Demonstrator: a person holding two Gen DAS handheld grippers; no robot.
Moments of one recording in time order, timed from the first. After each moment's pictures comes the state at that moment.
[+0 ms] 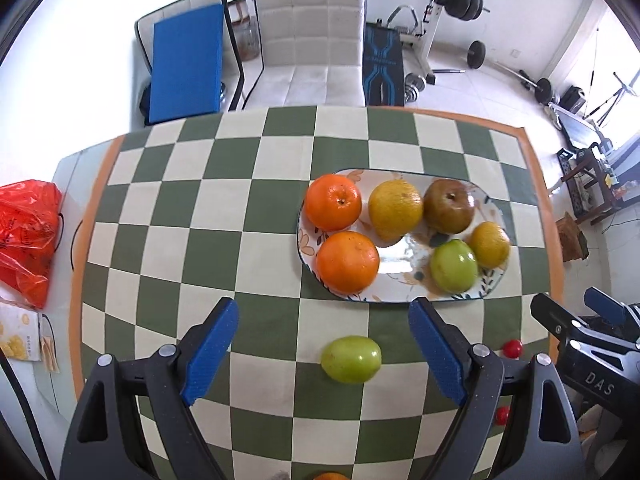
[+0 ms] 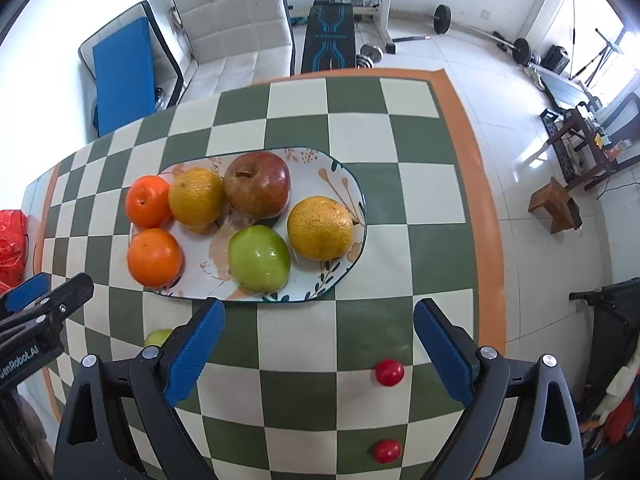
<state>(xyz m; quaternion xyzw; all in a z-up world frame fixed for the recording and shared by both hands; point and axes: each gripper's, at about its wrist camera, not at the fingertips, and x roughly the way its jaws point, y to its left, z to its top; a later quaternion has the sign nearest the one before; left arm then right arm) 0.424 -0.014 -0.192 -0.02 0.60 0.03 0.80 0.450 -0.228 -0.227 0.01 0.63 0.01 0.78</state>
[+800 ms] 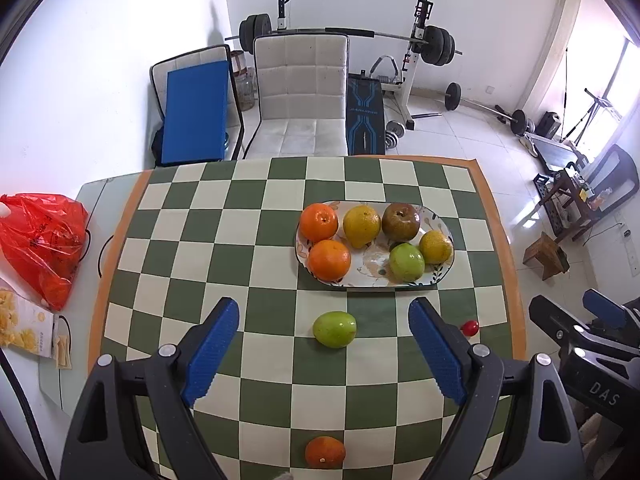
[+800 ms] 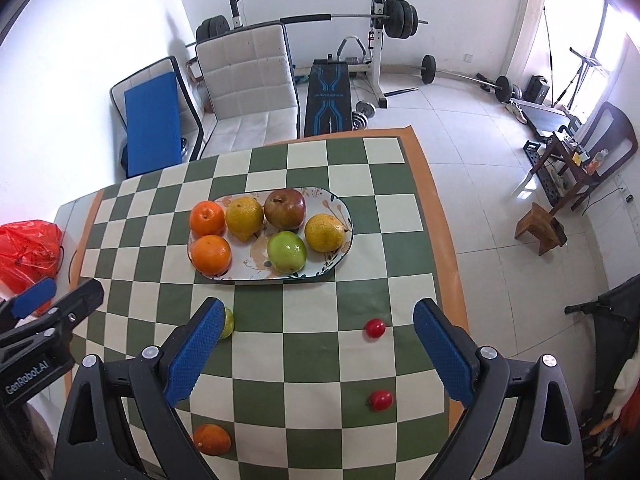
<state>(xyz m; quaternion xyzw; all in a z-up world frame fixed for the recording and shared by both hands) 0.345 -0.027 -0.102 -0.02 0.52 0.02 0.85 0.341 -0.233 -0.099 0.03 0.54 0.01 0.84</state>
